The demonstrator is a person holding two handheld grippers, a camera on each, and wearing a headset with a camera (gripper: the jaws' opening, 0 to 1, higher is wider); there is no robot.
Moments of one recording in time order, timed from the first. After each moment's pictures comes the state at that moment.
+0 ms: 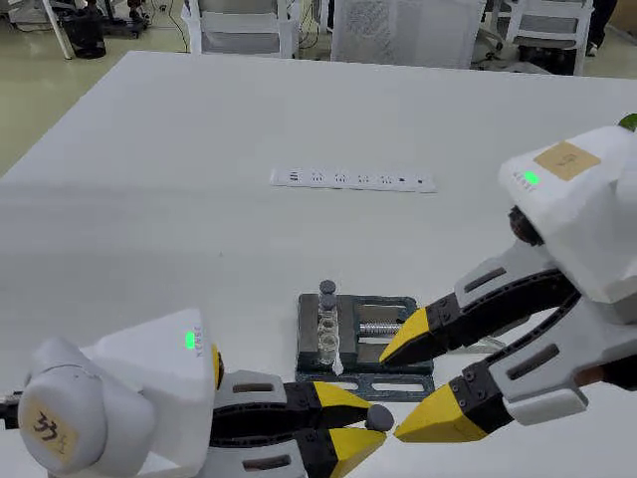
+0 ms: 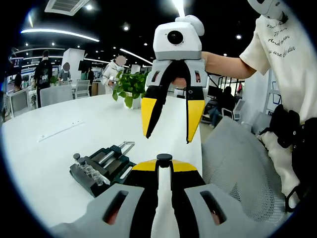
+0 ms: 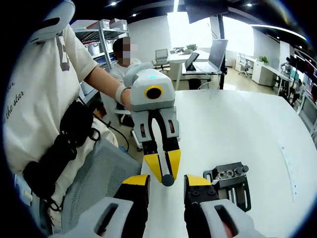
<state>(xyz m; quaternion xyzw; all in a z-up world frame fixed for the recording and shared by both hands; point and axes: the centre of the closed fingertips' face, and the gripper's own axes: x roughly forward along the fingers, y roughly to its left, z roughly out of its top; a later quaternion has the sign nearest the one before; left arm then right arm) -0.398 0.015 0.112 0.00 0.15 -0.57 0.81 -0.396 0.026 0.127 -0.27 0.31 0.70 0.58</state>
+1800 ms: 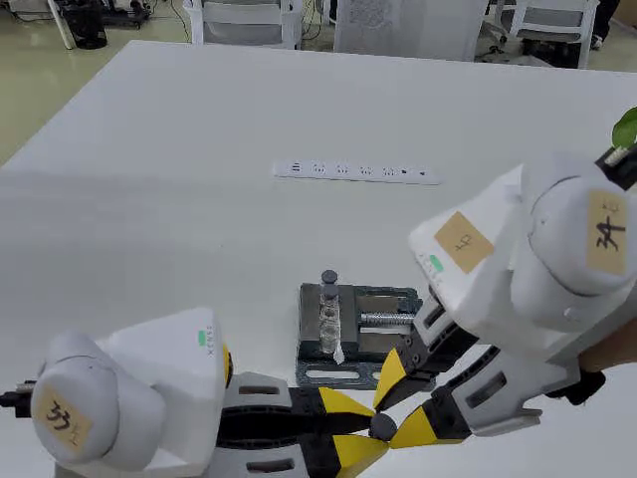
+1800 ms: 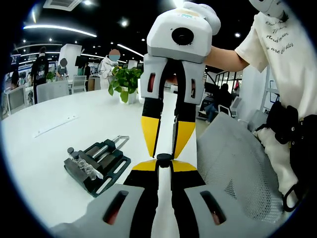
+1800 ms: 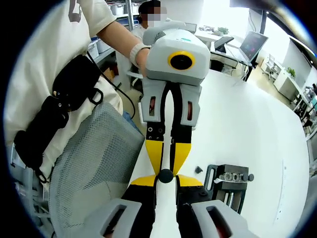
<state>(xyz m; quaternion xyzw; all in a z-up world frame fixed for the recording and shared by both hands) -0.409 0.011 0.104 0.01 0.17 -0.58 0.79 -0.413 0.027 0.096 -0.40 0.30 0.71 0.48</state>
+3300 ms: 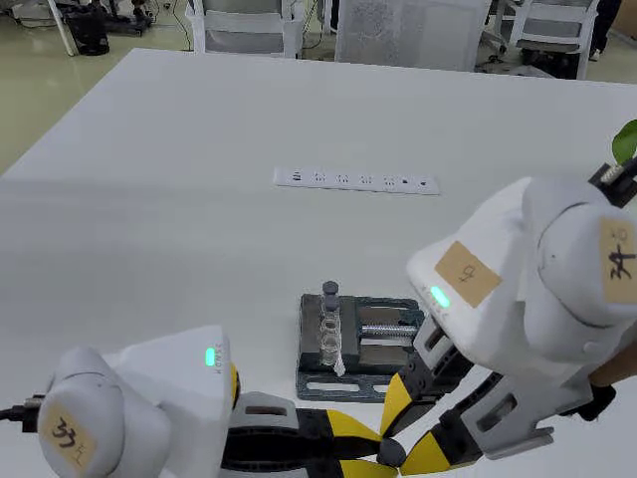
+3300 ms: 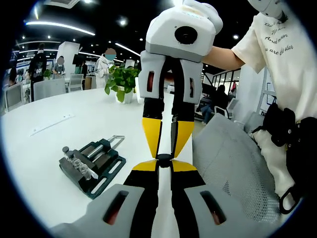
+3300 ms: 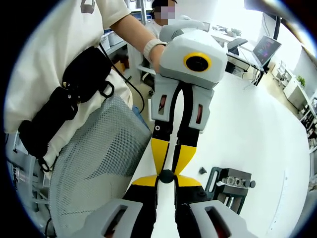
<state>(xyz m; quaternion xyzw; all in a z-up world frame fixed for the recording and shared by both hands) -0.415 0.008 0.104 0.00 0.18 -0.59 0.78 -0.420 0.021 0.097 -0.43 0.29 0.73 0.44</state>
